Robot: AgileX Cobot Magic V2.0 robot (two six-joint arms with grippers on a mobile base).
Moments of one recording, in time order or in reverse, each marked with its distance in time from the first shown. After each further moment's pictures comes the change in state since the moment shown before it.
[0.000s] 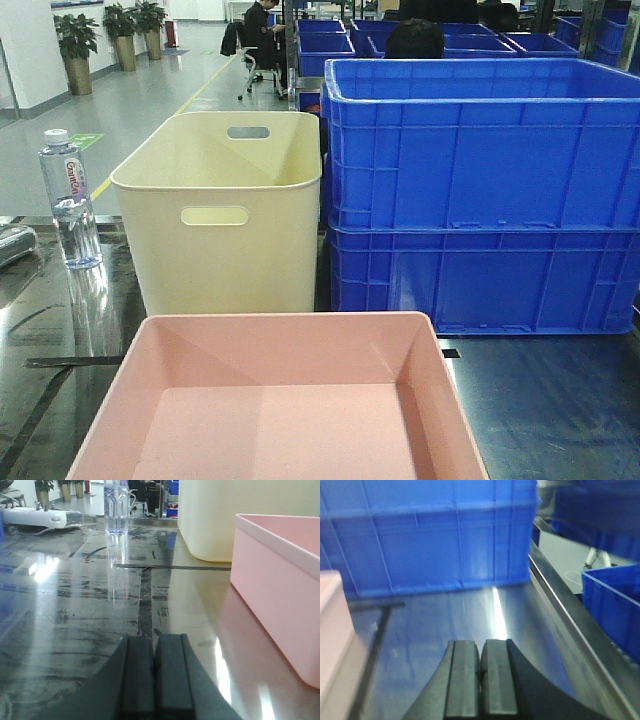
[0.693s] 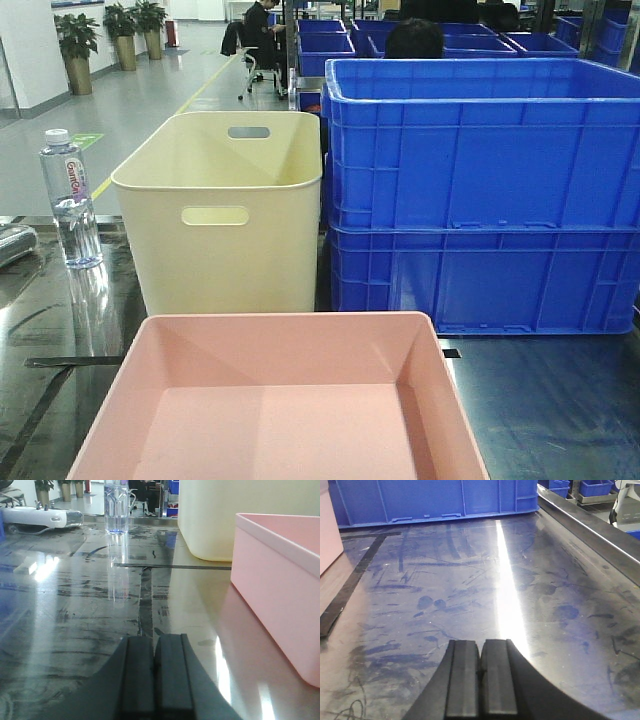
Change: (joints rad) left arm 0.000 0.000 0.000 0.000 0.001 0.000; right arm 0.000 -0.409 0.506 0.044 -0.120 -0.012
